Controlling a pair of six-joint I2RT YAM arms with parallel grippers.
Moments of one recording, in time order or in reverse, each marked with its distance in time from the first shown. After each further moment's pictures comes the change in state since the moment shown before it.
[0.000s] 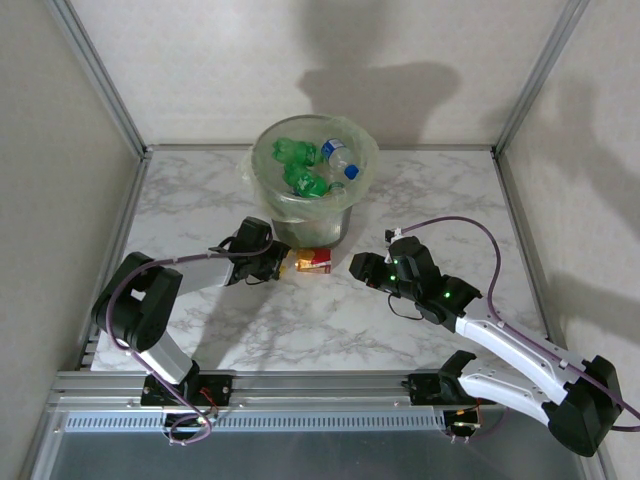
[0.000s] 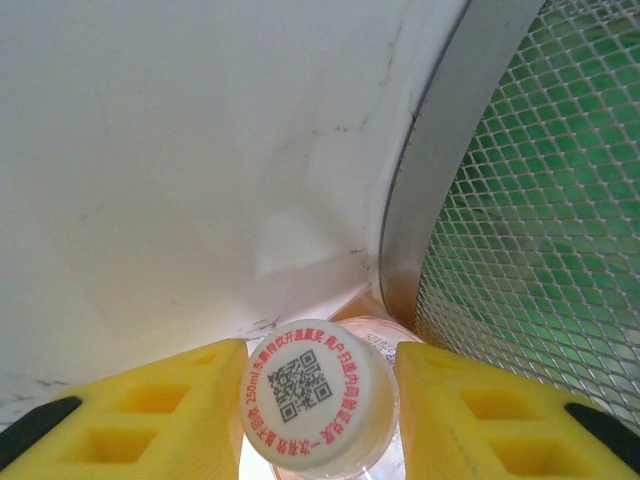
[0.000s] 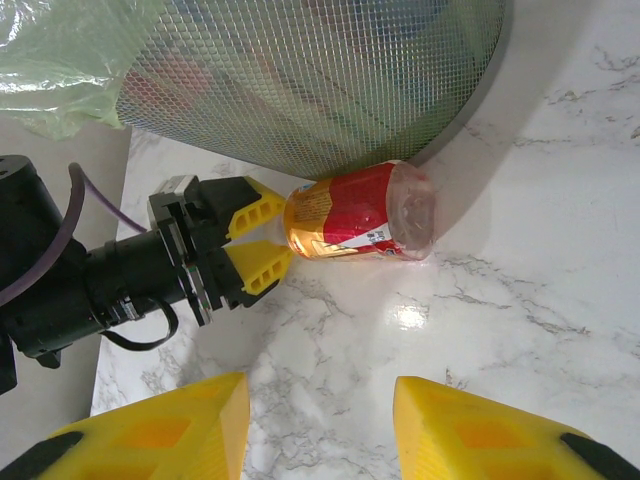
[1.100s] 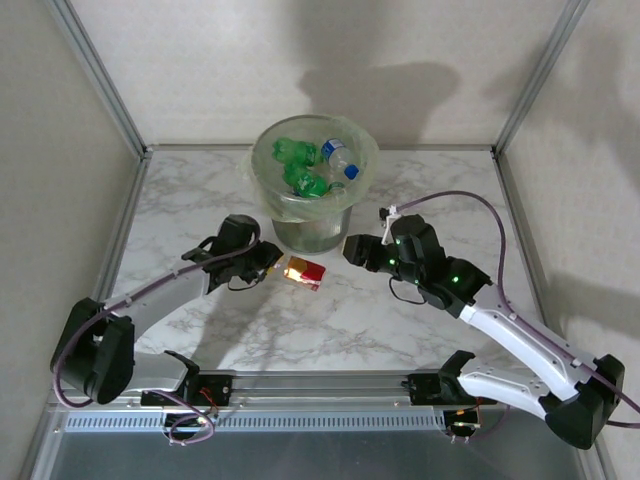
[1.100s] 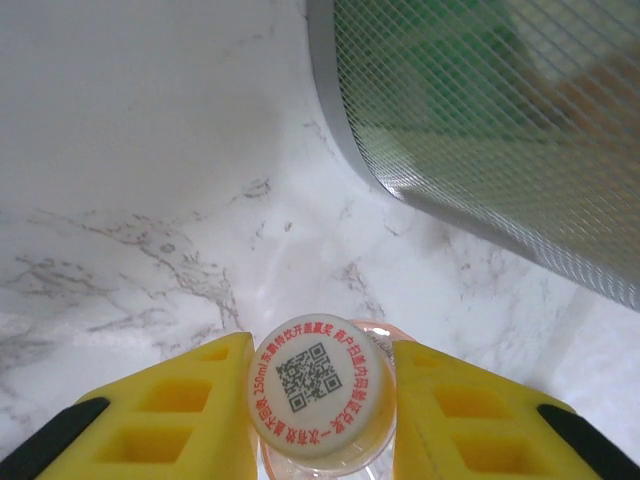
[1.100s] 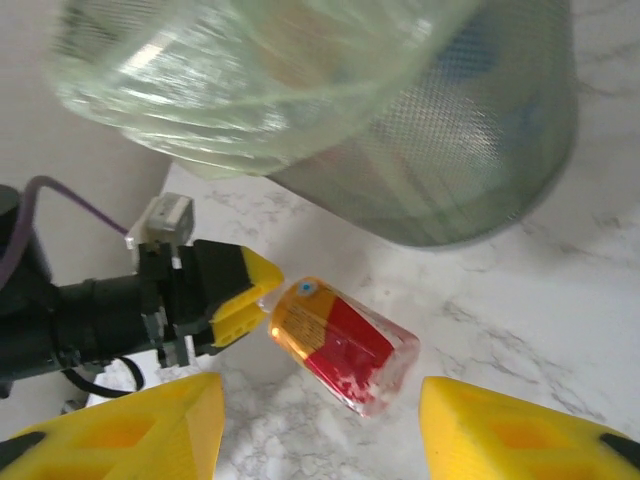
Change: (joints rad) left arm -0.001 -0.324 0.018 -0.328 0.021 0.328; right arm 0.022 0.051 0.275 -0.151 0.015 -0.199
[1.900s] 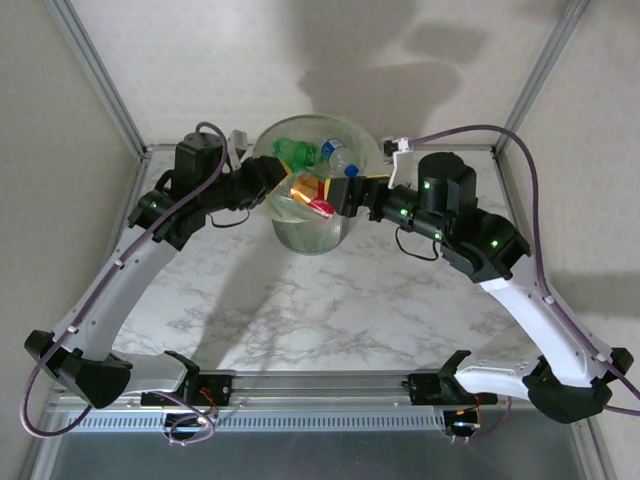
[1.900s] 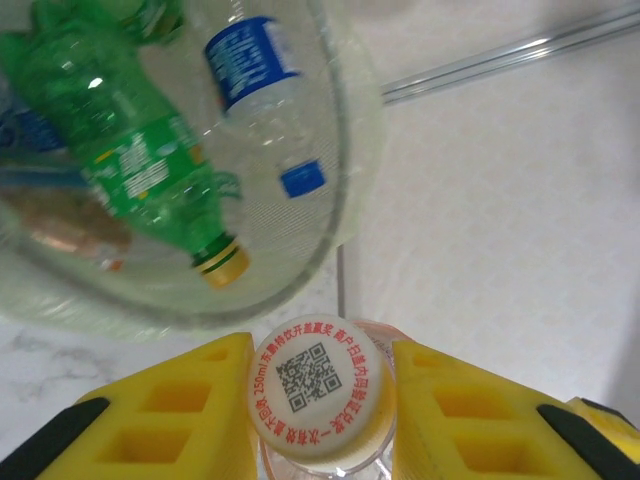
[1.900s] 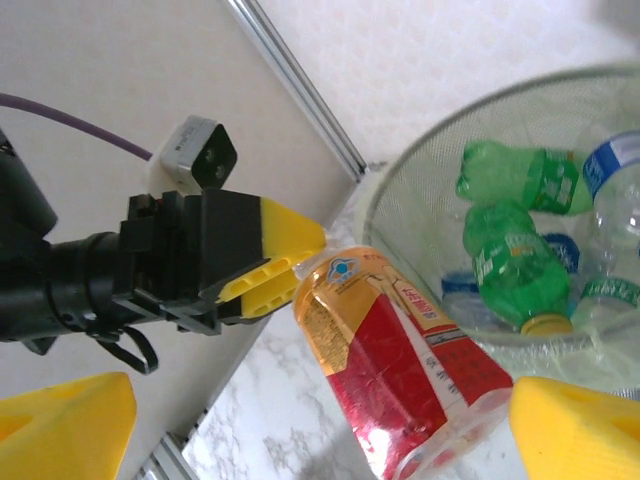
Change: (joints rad) left arm -0.010 -0.001 0.765 -0.299 0.084 0.212; right arm 0.005 0.175 0.638 -0.182 -0.063 -0.171
